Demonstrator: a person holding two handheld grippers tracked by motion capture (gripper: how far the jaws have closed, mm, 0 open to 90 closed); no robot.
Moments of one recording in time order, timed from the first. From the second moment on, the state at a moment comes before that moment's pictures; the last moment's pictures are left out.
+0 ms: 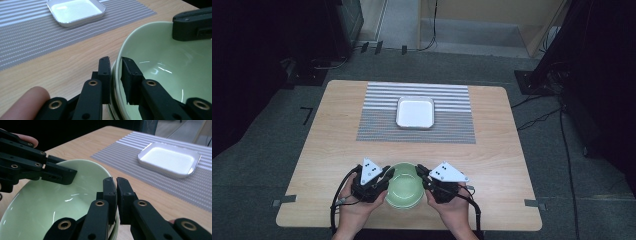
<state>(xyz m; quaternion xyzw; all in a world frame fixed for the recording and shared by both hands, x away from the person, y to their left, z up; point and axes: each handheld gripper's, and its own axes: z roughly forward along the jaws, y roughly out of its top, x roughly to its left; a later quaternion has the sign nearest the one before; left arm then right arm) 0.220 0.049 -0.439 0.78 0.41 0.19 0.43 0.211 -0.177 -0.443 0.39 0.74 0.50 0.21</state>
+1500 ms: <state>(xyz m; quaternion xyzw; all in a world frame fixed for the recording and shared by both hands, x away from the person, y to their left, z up) 0.195 0.052 -0.429 0.72 0.36 0.30 0.51 0.207 -0.169 -0.442 0.43 0.74 0.49 0.18</state>
